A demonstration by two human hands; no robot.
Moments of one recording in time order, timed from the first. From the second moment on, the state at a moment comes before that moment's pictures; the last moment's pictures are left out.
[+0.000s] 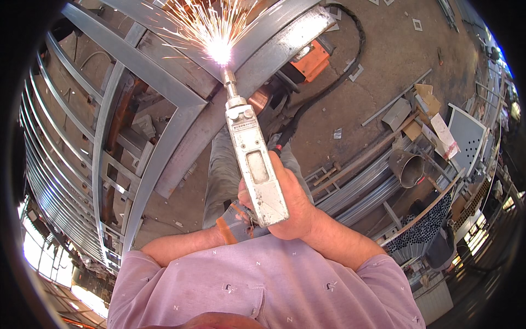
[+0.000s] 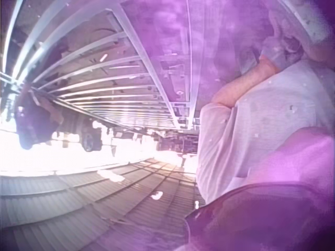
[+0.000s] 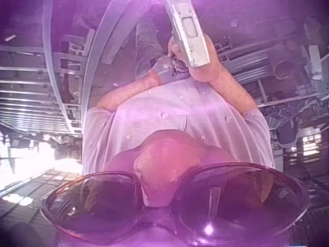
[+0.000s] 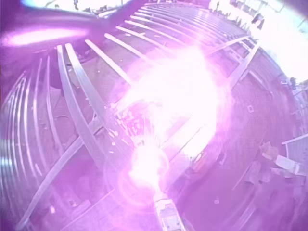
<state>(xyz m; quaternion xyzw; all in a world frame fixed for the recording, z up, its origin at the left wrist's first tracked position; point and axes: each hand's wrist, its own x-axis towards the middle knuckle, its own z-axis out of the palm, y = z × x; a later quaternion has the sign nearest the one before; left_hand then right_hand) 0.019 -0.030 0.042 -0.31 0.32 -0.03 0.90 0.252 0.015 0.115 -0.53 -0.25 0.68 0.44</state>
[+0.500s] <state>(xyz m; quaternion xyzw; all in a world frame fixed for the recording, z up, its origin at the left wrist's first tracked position) 0.026 -0.030 0.050 -0.26 0.25 -0.01 0.93 0.254 0.006 0.111 -0.52 -0.25 0.69 0.44</state>
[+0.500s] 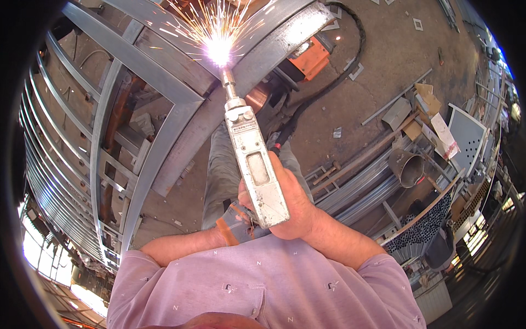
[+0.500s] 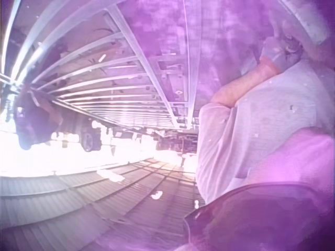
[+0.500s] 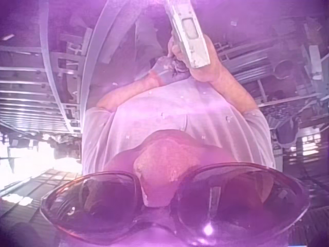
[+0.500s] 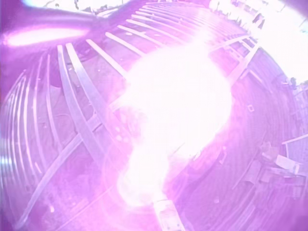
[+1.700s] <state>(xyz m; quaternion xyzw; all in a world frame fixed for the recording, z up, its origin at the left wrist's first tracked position) 0.010 -0.089 0.017 -0.45 0.20 0.02 0.87 0.250 -0.019 0.095 -0.45 -0.33 0.68 0.47</state>
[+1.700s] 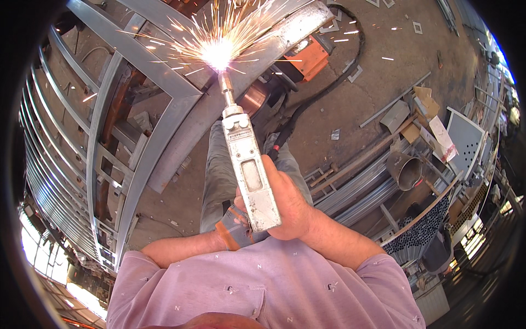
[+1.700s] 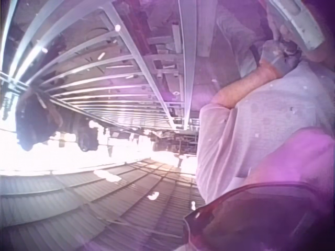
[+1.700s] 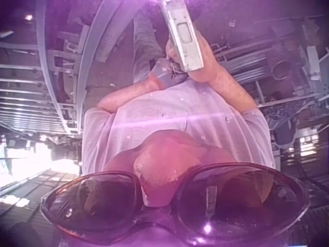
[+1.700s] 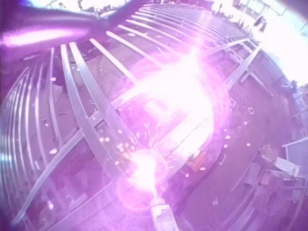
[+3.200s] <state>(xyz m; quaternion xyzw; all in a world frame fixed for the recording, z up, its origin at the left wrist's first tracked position) 0.021 -0.094 0.027 0.58 0.19 -0.13 0.78 0.254 -0.034 0.113 -0.47 -0.25 0.71 0.47</state>
